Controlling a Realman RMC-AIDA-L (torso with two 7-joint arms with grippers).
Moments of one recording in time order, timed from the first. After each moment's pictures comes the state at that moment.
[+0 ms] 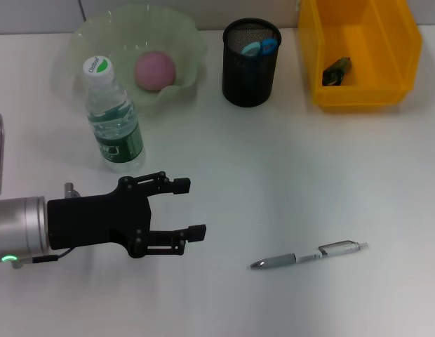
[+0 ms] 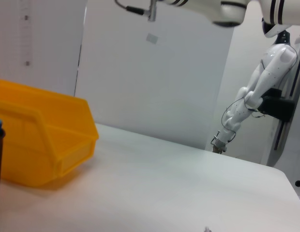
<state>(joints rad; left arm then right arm) -0.45 -2.02 0.99 0.42 1.74 1.61 -1.07 0.76 2.06 -0.74 -0.86 -1.66 -1.13 1.66</state>
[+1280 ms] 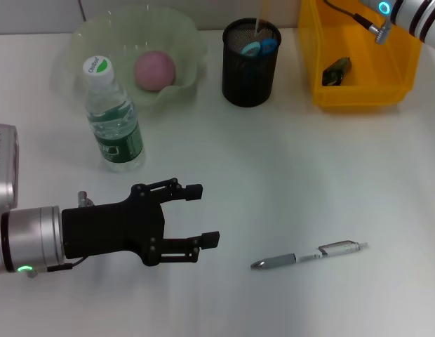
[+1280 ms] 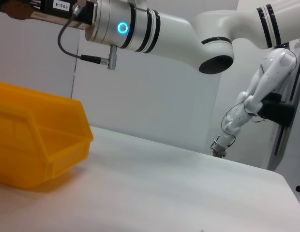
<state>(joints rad) -0.43 -2.06 0.98 0.42 1.74 1.59 -1.02 0.91 2.09 -0.74 -0.33 -1.29 -0.91 1.07</state>
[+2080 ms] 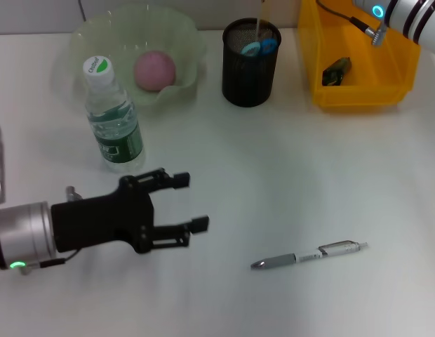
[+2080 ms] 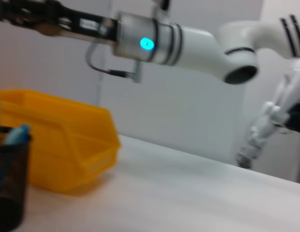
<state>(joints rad) -0.41 -2.06 0.92 0.42 1.73 1.58 -1.02 0.92 2.08 -0.74 -0.30 -1.29 -0.88 1.02</state>
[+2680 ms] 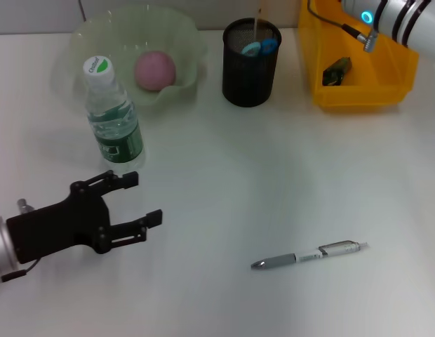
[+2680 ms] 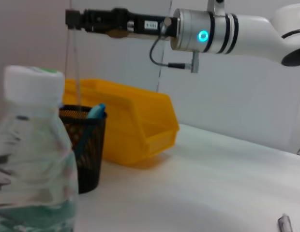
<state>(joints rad) -0.33 -2.04 0.85 0.42 1.73 1.52 -0.97 0.95 2.09 -0.78 -0.26 -1.29 -0.82 1.02</state>
